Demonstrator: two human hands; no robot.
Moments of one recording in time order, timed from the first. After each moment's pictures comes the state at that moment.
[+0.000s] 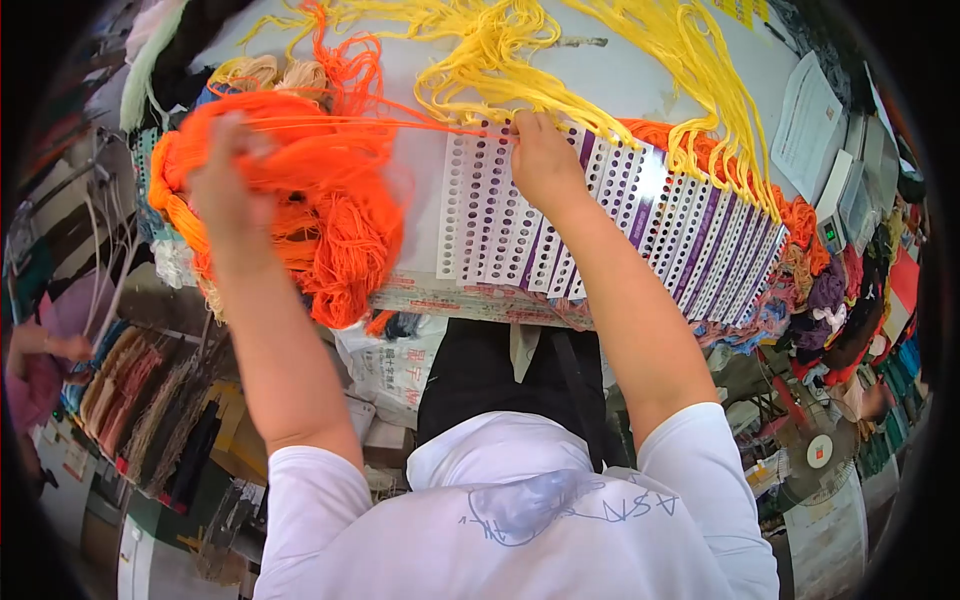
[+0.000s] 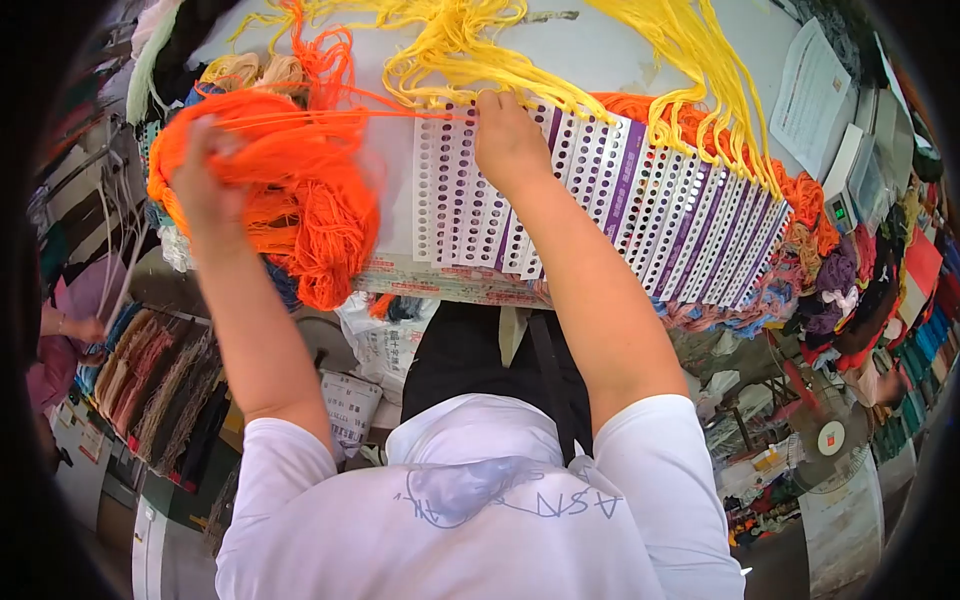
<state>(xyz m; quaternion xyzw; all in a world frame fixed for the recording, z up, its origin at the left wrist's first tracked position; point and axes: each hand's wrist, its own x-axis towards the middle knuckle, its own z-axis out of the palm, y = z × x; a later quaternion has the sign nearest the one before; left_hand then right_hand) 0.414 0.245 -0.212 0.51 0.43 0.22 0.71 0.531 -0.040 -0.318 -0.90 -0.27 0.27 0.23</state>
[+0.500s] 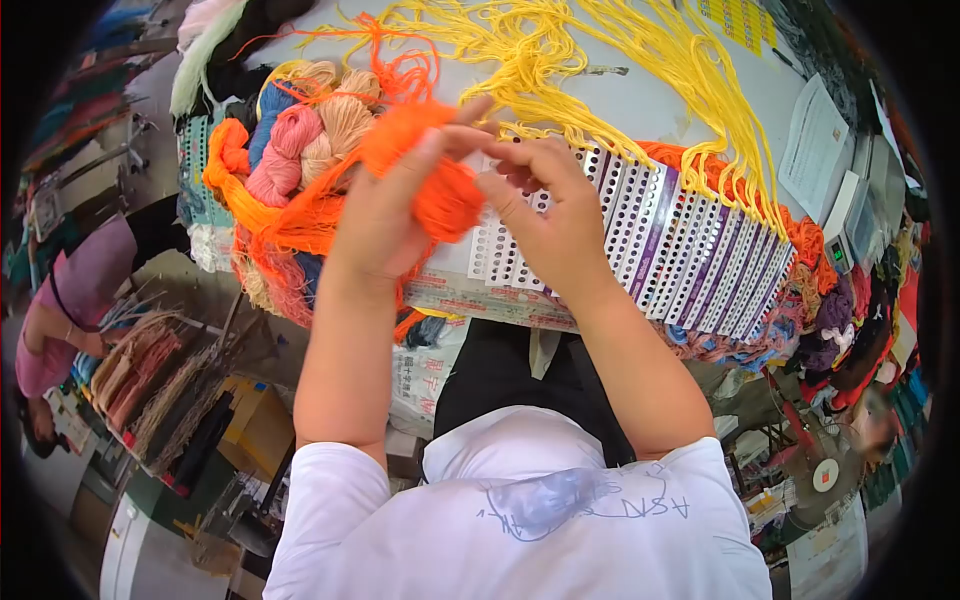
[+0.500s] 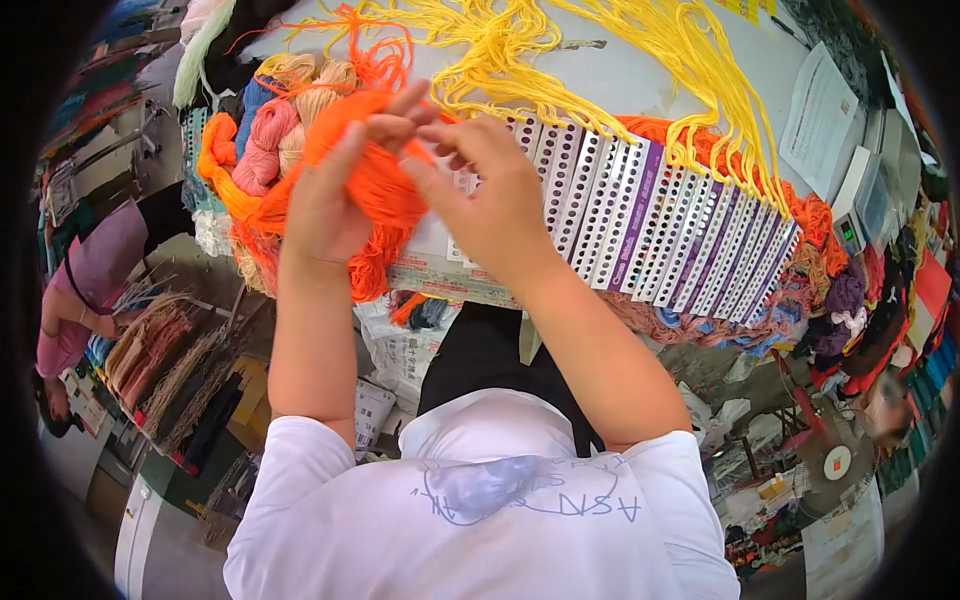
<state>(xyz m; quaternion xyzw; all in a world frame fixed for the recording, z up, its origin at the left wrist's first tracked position) 0.439 0.138 -0.155 0.39 0.23 0.04 0.89 0.503 -0.005 -0.167 -0.74 -0.18 0.23 0.61</state>
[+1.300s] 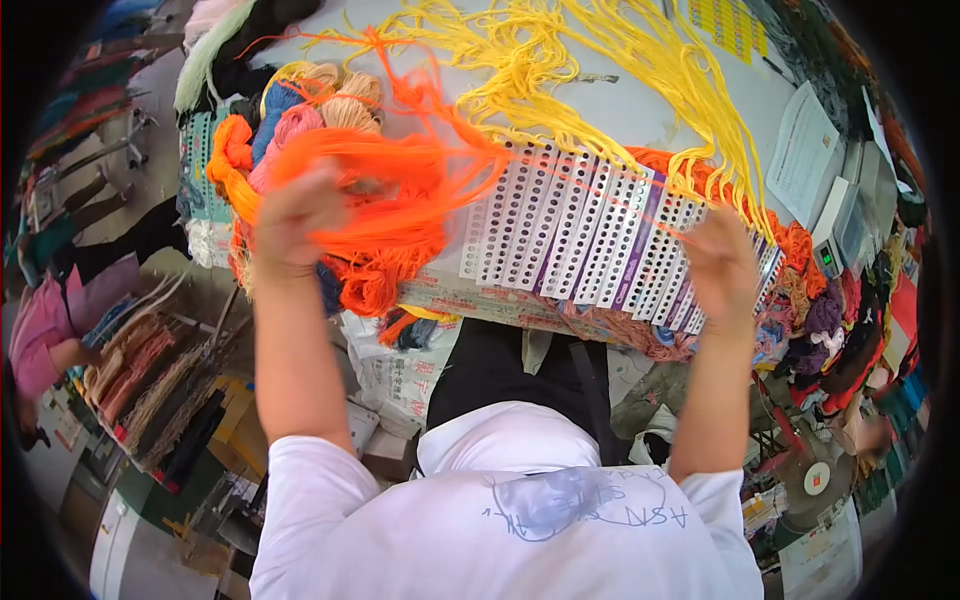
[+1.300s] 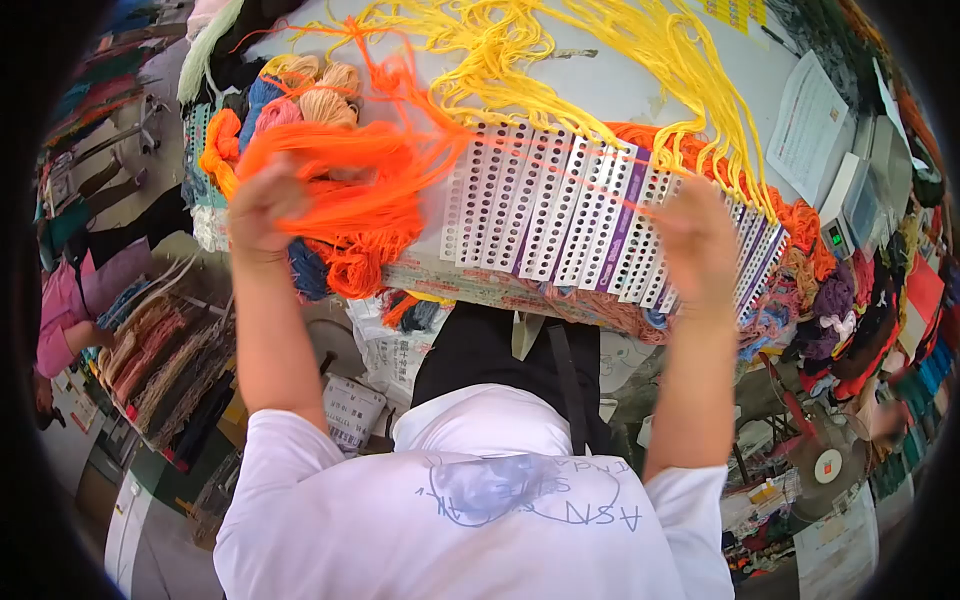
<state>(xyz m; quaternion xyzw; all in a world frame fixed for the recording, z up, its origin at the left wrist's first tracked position) 0.374 0.228 -0.165 0.30 0.23 -0.04 0.93 0.576 -0.188 -0.166 -0.41 0.18 0.36 0.82</state>
